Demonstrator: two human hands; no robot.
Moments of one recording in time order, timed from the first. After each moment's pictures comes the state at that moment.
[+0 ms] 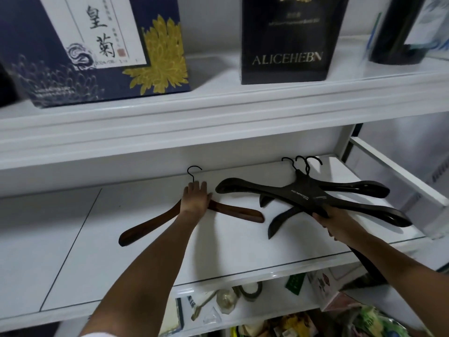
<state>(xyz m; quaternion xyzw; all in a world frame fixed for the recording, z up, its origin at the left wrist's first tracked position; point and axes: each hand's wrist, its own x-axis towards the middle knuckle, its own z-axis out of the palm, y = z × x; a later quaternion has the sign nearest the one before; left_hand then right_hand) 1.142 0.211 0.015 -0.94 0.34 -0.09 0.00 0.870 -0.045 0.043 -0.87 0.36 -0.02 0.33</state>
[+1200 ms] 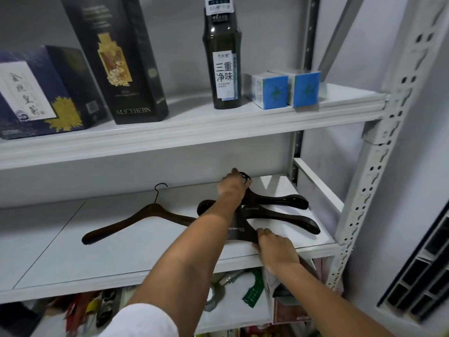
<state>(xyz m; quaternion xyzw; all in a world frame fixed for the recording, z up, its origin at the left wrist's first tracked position) 0.918 -0.030 0.151 -0.96 0.23 0.01 -0.16 0.749 -0.052 0.075 -0.98 0.18 -0.02 0.07</state>
